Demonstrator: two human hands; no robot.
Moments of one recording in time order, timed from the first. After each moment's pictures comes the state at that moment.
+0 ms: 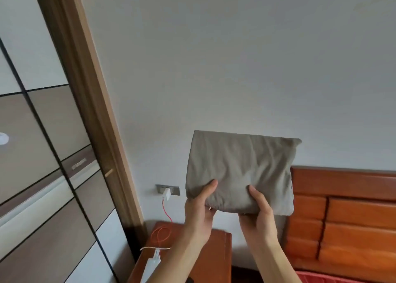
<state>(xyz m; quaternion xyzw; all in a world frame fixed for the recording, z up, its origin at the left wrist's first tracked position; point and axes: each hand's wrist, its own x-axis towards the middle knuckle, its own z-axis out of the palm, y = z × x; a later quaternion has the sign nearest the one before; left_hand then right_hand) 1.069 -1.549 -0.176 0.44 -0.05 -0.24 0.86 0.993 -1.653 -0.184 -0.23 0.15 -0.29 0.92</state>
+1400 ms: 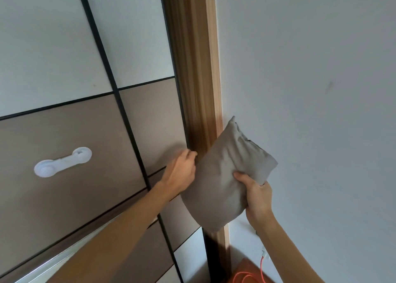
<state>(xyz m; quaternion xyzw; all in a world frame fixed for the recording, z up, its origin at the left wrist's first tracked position) 1.530 -1.311 -0.149 0.97 -0.12 0.20 0.02 1.477 -1.522 -0.177 -0.48 0.11 -0.04 0.87</state>
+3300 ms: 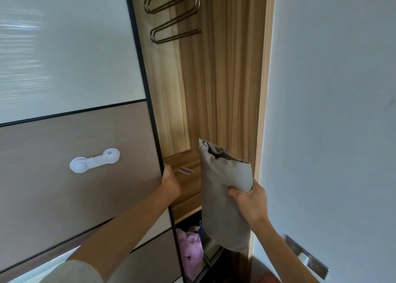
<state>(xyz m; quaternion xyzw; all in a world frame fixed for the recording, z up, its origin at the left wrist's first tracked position) 1.429 -1.211 -0.117 0.92 0.01 -0.07 -0.38 1.439 -1.419 -0.178 -0.76 -0.04 -0.07 0.65</state>
